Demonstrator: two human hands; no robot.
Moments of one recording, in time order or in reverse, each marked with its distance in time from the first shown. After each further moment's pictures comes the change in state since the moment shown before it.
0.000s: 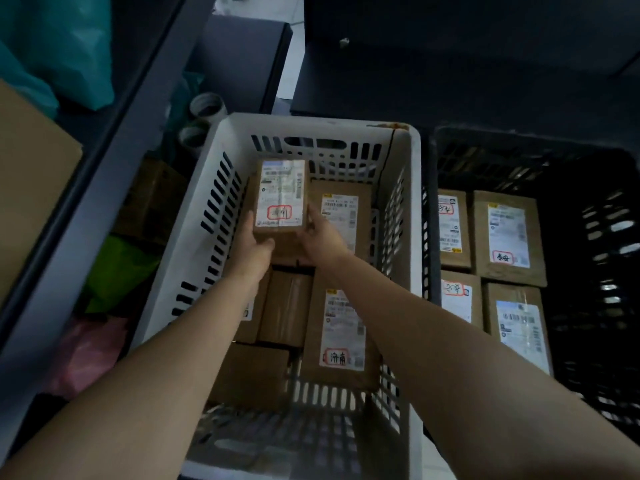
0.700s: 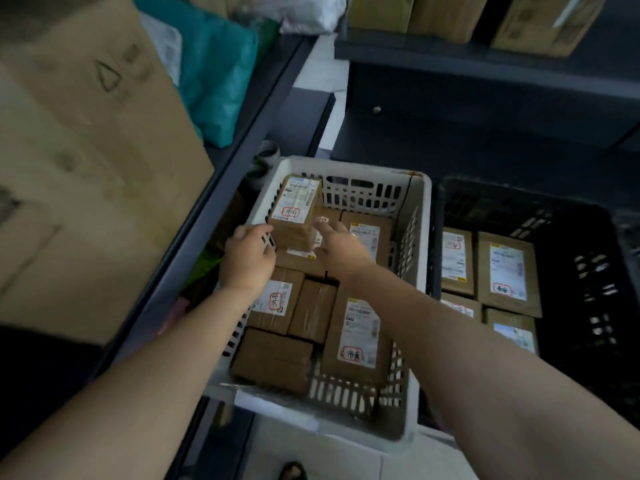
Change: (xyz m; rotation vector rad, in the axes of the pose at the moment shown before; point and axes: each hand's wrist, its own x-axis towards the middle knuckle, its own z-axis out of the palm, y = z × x) left_hand -0.091 0.037 -0.089 0.550 0.249 0.345; right_hand -0.079 -0.061 -0.006 -0.782 -0.033 -0.316
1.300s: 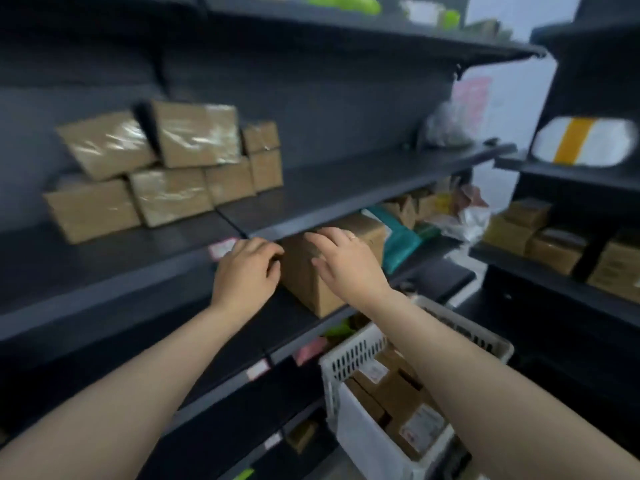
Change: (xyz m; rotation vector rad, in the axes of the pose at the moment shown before) left_hand -0.356 0.129 -0.318 0.438 0.751 0.002; right_hand -0.330 -0.233 -0.190 -0.171 0.454 -1.107
